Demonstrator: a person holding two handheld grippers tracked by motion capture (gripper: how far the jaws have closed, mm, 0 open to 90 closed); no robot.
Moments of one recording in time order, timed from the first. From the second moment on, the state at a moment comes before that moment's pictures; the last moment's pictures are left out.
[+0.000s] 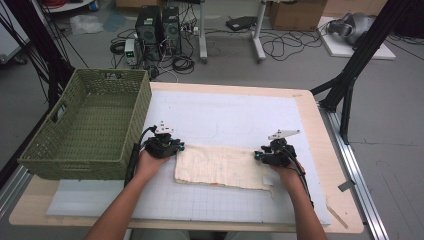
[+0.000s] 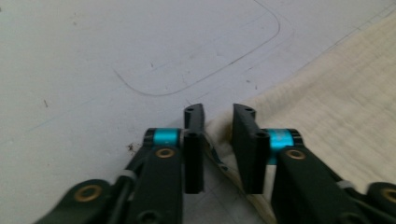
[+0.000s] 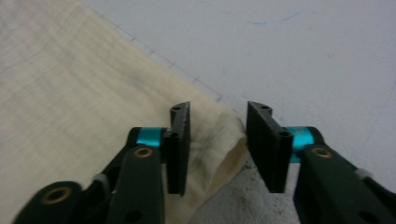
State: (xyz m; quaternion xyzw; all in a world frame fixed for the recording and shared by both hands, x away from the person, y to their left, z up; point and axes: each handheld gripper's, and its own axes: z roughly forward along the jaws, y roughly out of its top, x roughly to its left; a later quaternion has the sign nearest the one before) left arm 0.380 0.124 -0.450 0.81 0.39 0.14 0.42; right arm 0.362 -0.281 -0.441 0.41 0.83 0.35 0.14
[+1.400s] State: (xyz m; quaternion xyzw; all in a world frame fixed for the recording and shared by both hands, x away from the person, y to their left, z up) left arm 0.315 0.148 -0.428 0.75 0.35 0.15 0.54; right arm 0.304 -0.289 -0.422 0.31 0.81 0.45 0.23
